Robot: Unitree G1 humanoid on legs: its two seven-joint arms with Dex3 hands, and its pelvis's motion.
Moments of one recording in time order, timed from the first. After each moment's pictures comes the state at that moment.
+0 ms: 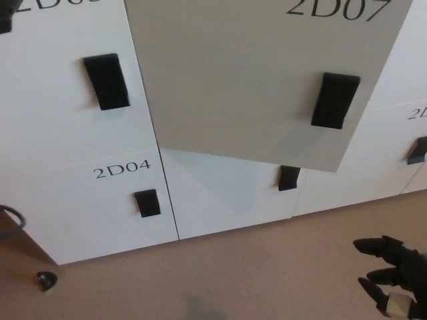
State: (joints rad) left_arm -1.19 0.60 0.05 1.28 0.07 0.11 -0.17; right_arm 0.05 -0.38 0.12 0.52 -0.27 -0.25 -0.09
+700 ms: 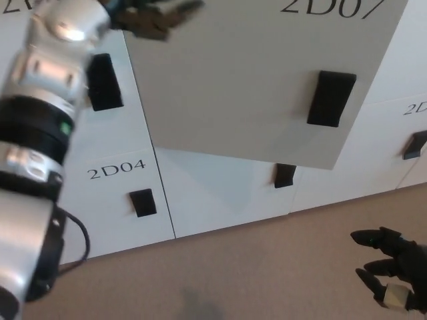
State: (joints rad) left_arm -1.04 0.33 -0.20 0.77 0.09 0.04 -0.35; right_arm 0.02 -0.37 0.11 0.50 -0.27 -0.22 -0.08
